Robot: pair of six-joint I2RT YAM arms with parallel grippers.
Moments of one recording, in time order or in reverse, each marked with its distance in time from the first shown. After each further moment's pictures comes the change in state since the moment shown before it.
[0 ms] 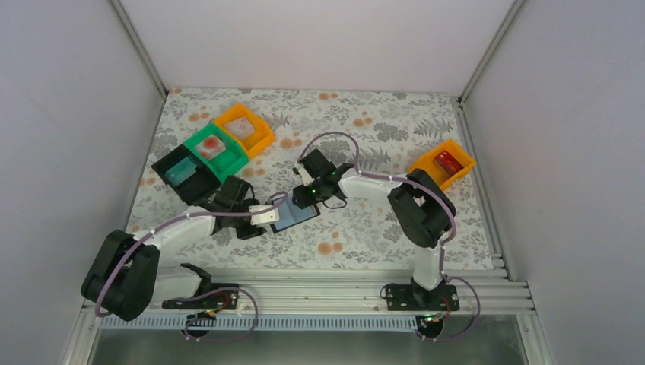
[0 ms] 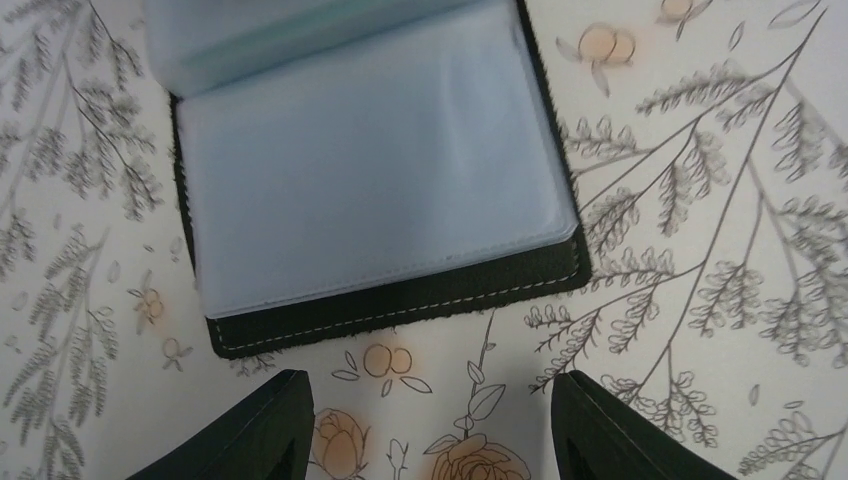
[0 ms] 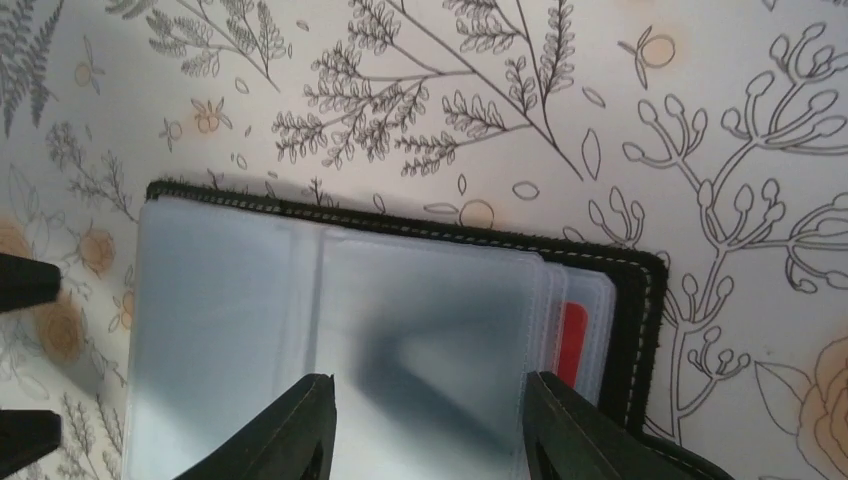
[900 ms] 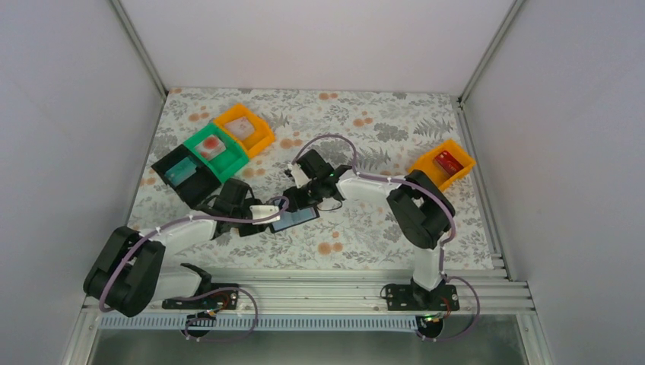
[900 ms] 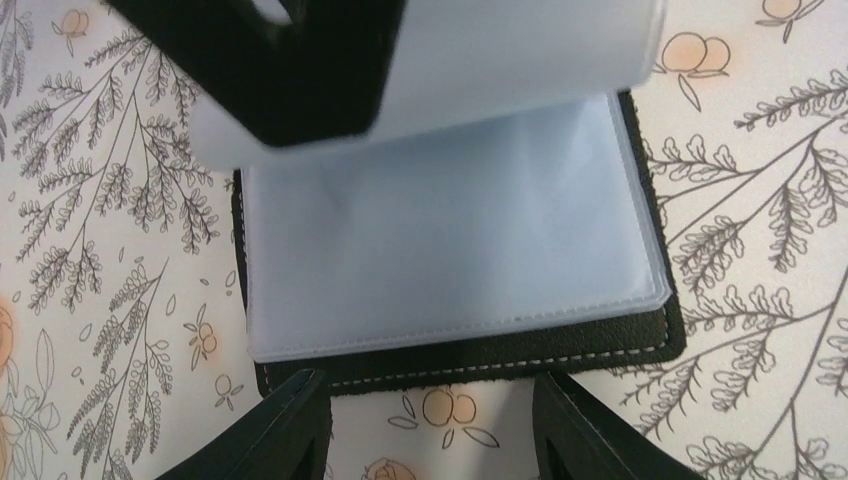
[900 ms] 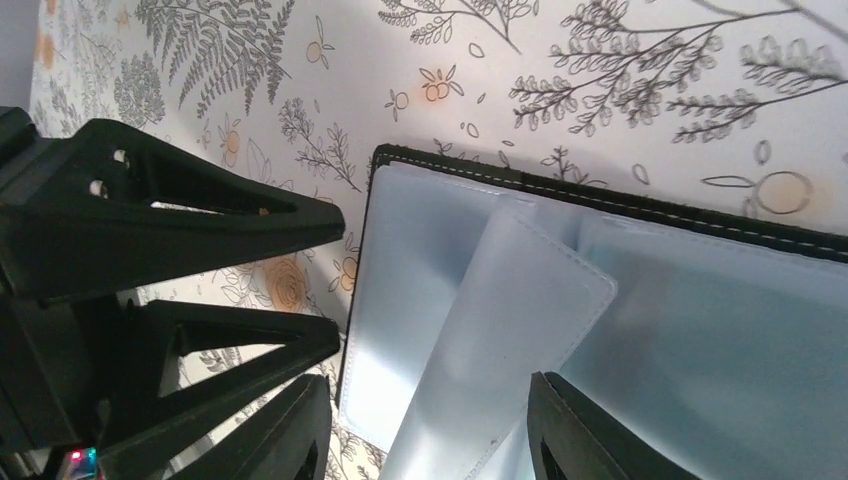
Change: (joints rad) left arm -0.005 0.040 -0.094 0.253 -0.024 0.023; right arm 0.029 0.010 0.024 0.054 -0.262 0.126
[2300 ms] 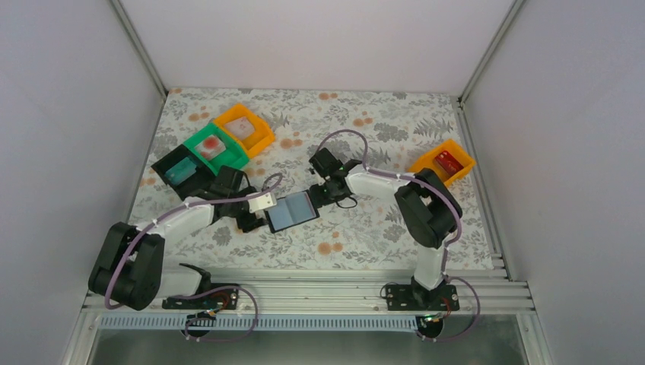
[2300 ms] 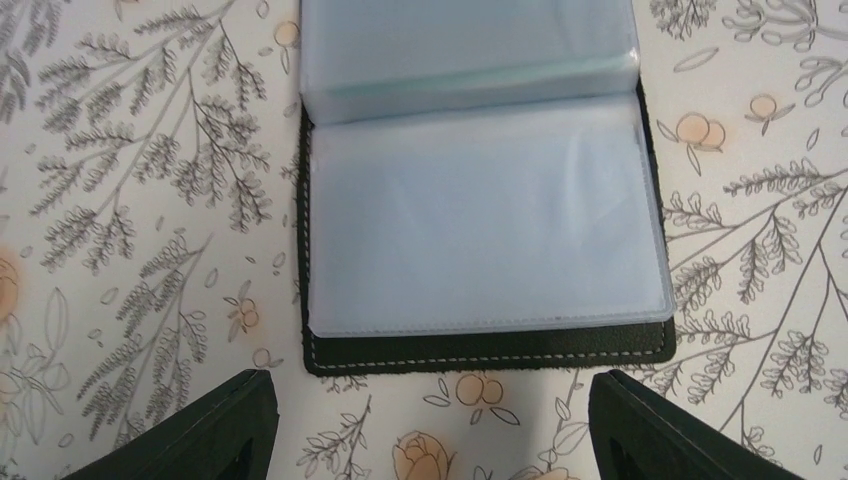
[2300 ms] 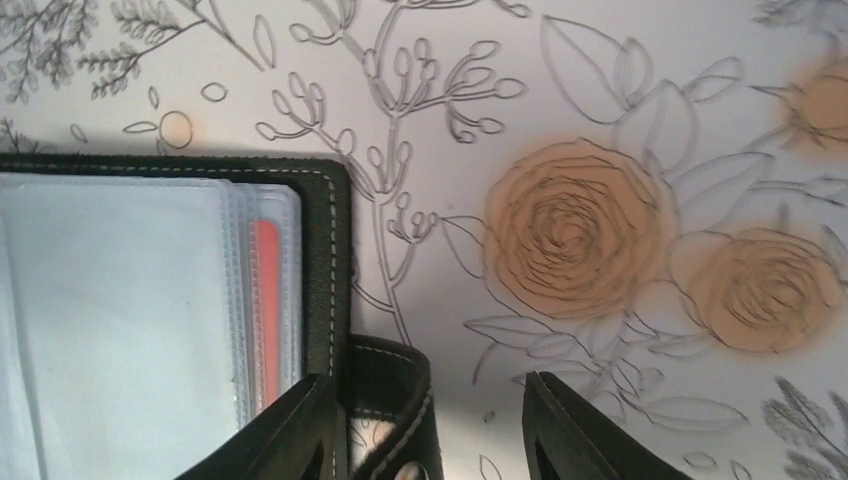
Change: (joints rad) left arm 0.094 0.031 0.140 -0.213 0.107 -0.071; right arm -0.080 -0.053 -0.023 -0.252 0.460 -0.094
